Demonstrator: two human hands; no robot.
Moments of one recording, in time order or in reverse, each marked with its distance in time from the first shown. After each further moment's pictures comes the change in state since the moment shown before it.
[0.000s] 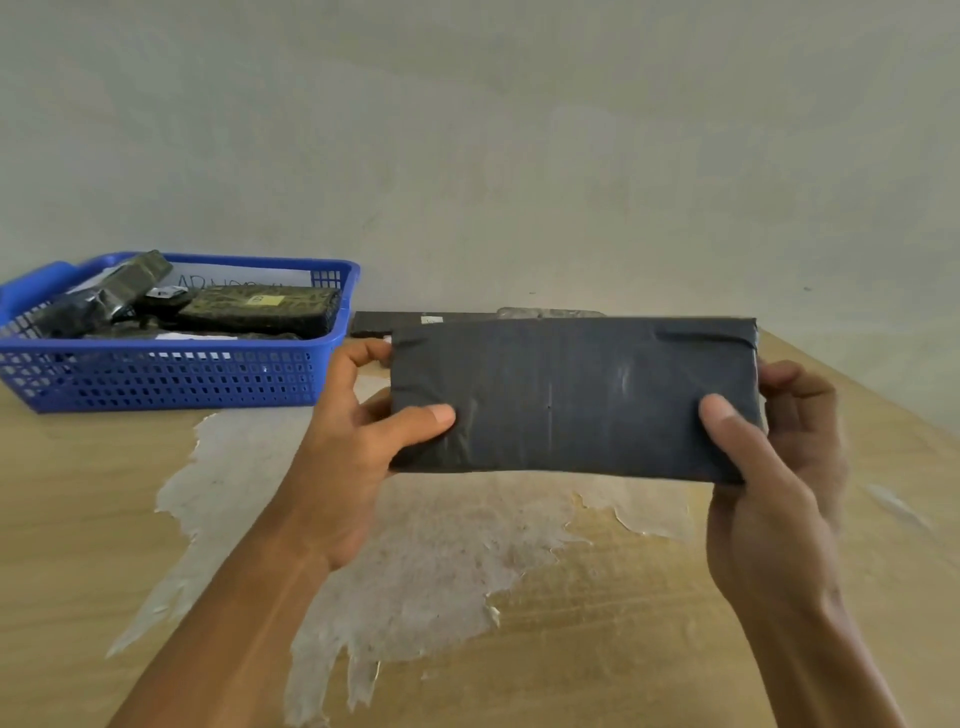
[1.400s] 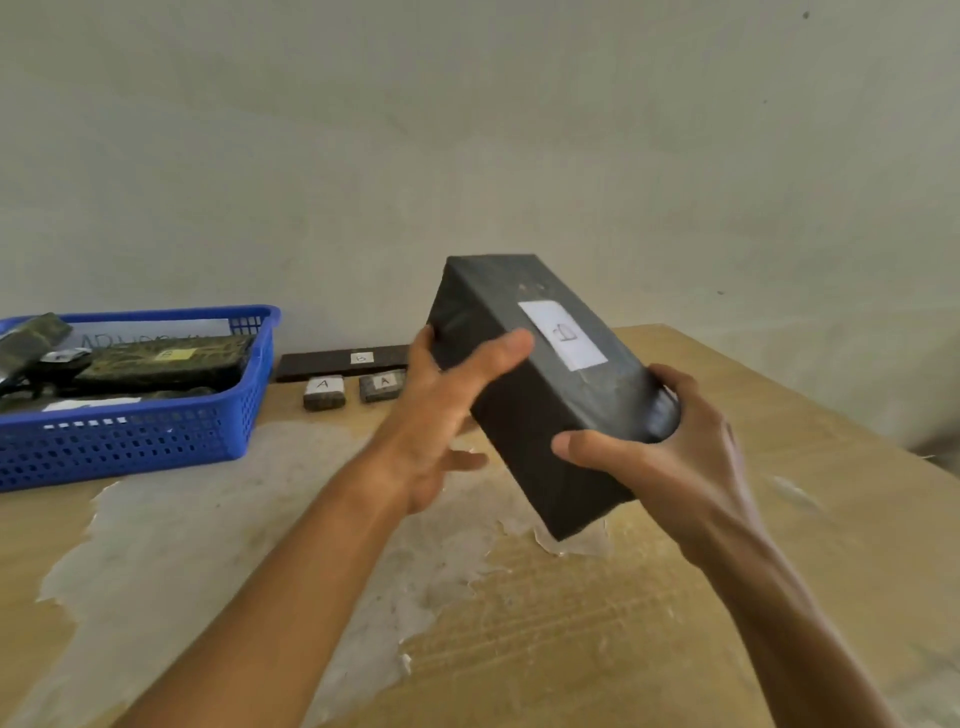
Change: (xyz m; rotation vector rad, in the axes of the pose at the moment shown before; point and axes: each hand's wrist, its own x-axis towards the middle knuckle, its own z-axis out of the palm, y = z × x) left_hand 0.049 0.009 0.115 0.102 -0.209 -0.219; right_hand 0.038 -0.016 -0.037 -0.783 -0.012 0.223
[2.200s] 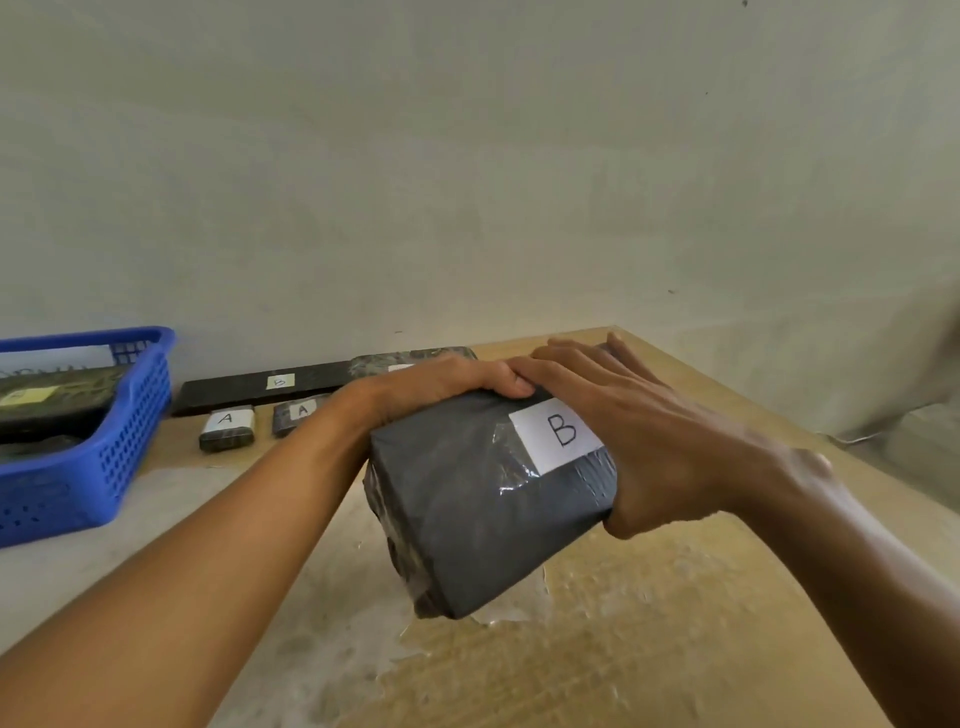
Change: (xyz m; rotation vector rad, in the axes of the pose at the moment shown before) left_hand 0.108 0.020 0.035 0.378 -0.569 -0.201; right_hand 0.099 0.004 -0.049 -0.888 -0.664 -0.663
